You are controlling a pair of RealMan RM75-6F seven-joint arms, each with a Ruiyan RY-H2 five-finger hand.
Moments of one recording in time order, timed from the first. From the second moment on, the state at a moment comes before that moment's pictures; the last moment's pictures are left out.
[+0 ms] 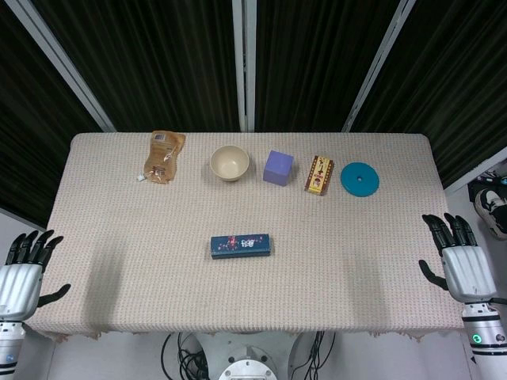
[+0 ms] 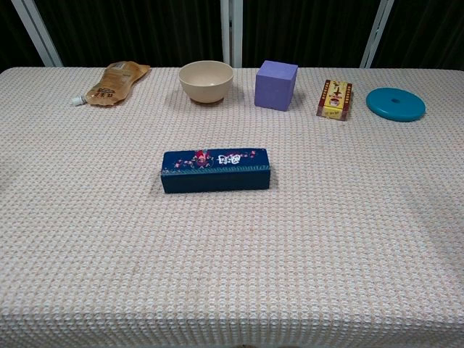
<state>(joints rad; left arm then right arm) -0.07 -1.12 -0.02 -1.64 1.52 1.52 0.13 0.13 -1.09 0.08 -1.66 -1.51 1.44 -0.10</state>
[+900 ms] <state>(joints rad) -0.37 -1.13 -0.10 -1.66 1.62 1.22 0.12 0.16 -1.09 0.10 -1.67 -1.51 1.43 -0.12</state>
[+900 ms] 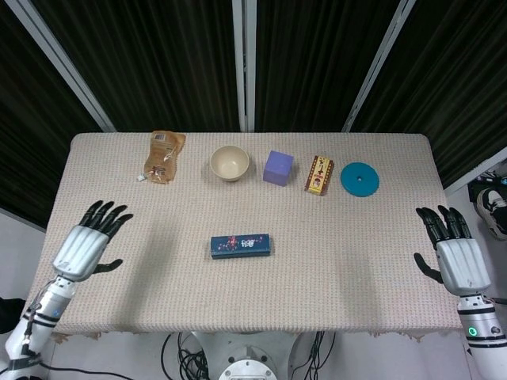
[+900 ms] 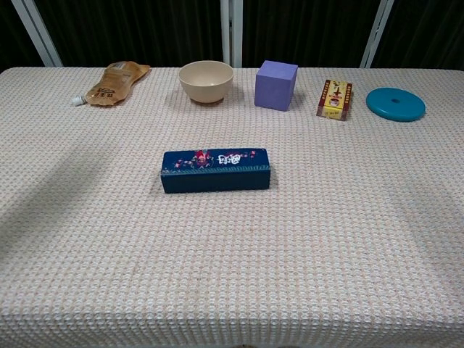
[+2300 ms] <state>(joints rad) -1.04 -1.81 -0.29 -1.14 1.13 0.65 0.28 0.16 -1.07 0.09 -1.70 -1.49 1.43 -0.14</state>
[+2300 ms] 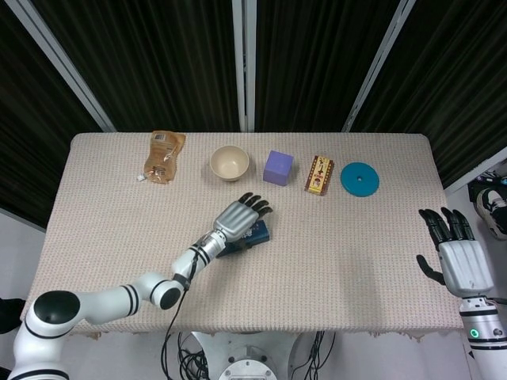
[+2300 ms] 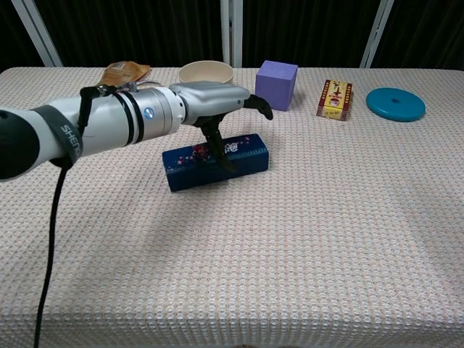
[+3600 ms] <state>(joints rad) -0.76 -1.44 -0.10 -1.43 0.91 0.78 0.32 0.17 -1.09 0.08 -1.69 -1.49 1.42 -0.14</state>
